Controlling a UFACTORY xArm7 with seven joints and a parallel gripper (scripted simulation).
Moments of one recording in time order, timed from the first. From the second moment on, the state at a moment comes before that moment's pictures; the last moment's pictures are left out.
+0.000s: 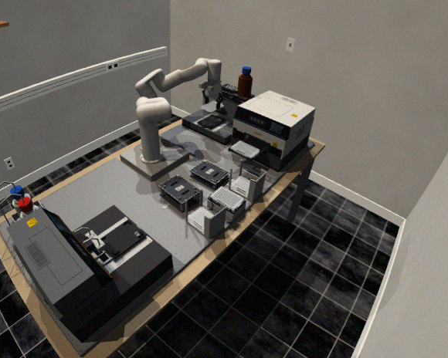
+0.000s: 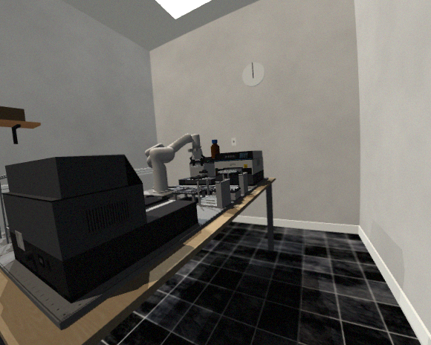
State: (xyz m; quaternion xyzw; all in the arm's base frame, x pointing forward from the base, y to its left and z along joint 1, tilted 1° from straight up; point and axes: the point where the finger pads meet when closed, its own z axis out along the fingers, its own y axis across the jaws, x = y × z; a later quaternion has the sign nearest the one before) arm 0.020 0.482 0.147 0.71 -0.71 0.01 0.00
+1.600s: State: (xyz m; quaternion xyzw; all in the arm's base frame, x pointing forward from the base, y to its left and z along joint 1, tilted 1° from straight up) arm 0.020 0.481 0.091 0.71 -0.71 0.01 0.00
